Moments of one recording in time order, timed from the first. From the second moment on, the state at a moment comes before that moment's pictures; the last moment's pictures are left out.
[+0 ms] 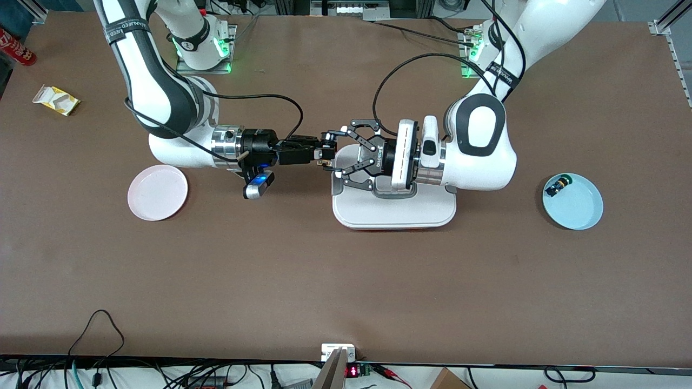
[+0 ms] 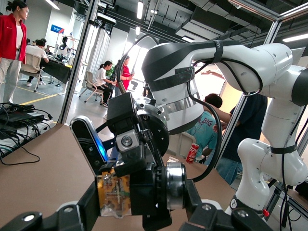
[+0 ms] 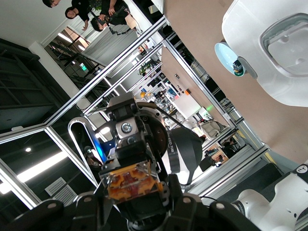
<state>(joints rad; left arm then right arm) -0.07 0.53 -0.51 -1.61 -1.49 2.06 1.75 0.50 0.33 -0.07 -1.85 1.87 1.92 0.03</state>
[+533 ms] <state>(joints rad) -0.06 0.53 -0.51 -1.61 -1.49 2.05 1.74 0.50 0.33 -0.07 -1.85 1.87 1.92 0.03</state>
